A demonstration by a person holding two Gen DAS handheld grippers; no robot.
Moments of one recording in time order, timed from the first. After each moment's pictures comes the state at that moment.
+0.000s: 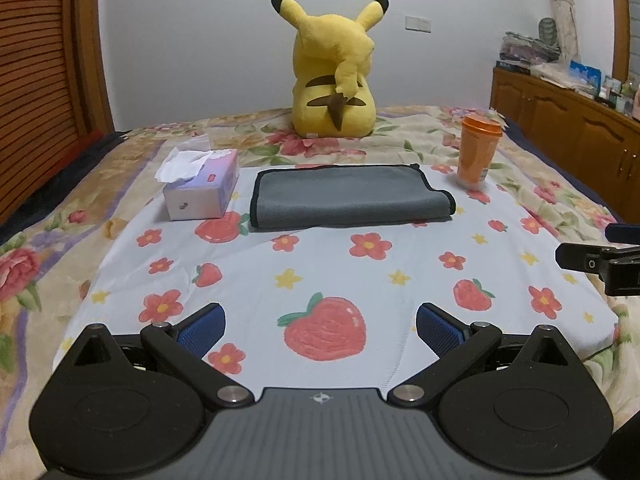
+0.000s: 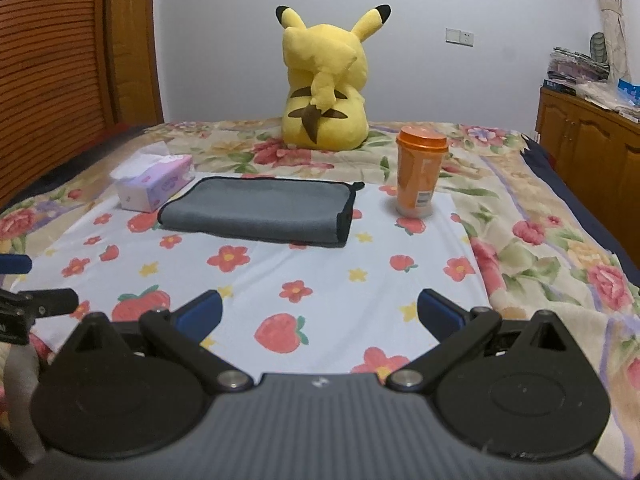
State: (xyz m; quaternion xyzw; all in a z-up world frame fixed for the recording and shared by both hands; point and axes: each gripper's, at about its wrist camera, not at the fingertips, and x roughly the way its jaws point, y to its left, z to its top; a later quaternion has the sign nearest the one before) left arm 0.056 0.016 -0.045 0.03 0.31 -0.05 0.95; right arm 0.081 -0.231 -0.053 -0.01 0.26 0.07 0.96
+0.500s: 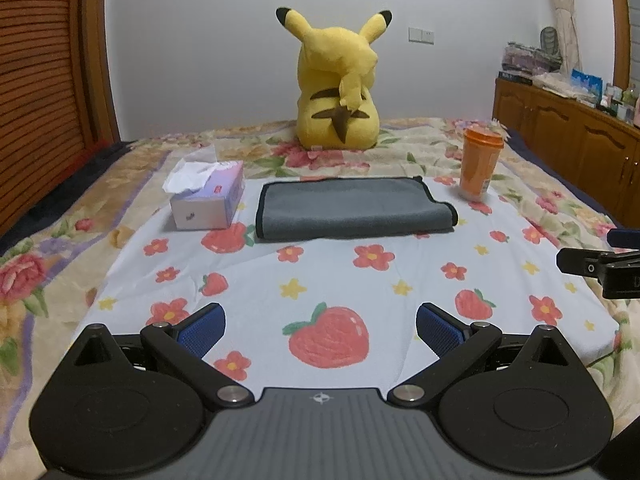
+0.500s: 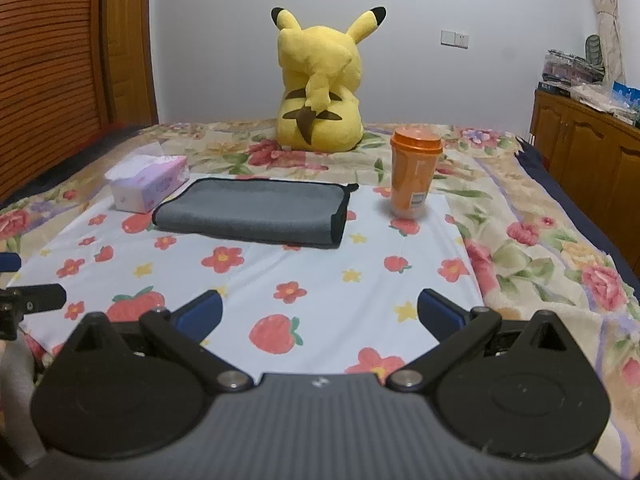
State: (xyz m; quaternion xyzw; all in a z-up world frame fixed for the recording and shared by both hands) left arm 0.049 0.017 -0.040 0.03 0.29 -0.05 0.96; right arm 0.079 -0.232 -0.051 -0.02 0.25 0.06 0.97
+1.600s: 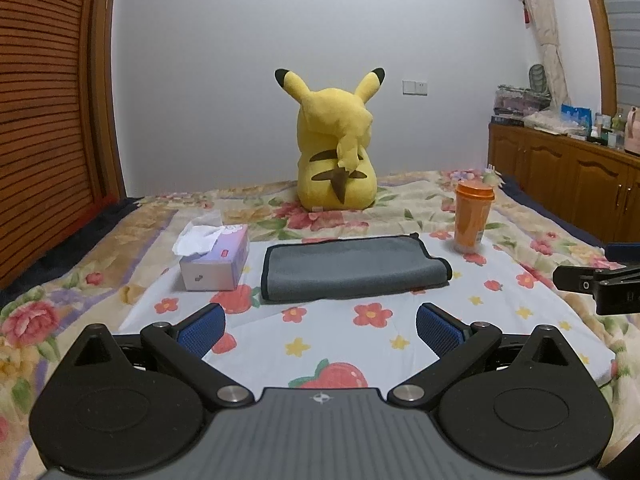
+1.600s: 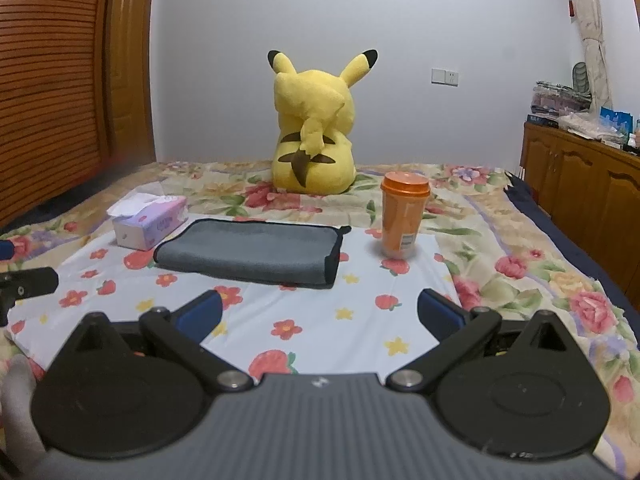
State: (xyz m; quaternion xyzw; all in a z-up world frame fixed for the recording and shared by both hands) left arm 0.033 0.015 -0.020 0.04 0.20 -0.05 0.98; right arm 0.064 -0.236 -0.039 -0.01 0.19 0.06 0.98
